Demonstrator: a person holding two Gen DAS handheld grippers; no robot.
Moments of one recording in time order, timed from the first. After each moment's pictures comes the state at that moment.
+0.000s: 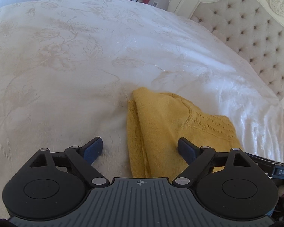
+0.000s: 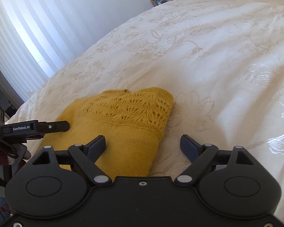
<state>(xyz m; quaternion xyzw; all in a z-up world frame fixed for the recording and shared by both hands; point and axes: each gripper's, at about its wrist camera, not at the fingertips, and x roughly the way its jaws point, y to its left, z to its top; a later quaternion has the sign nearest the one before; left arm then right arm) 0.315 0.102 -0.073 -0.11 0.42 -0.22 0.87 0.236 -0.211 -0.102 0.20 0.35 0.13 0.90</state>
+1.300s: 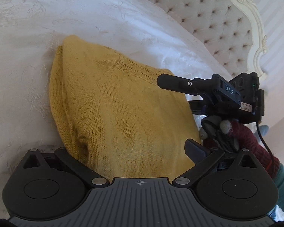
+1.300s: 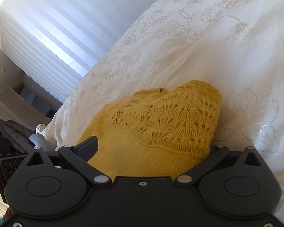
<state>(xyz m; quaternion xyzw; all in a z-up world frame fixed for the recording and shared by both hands) 0.268 0.069 -0.099 -0.16 0.44 -0.37 0.80 0.302 -0.205 -0.122 0.29 0.37 0.26 0.85</state>
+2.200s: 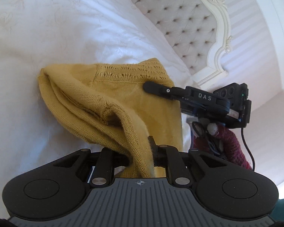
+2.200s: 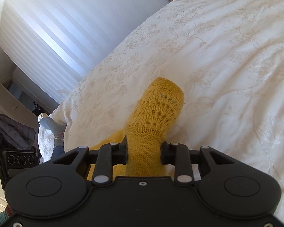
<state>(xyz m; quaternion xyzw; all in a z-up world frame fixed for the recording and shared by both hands) 0.126 0.036 -0.063 -0.23 0.45 -0.44 0.74 0.122 -0.257 -0.035 0.25 0.38 0.19 0.87</state>
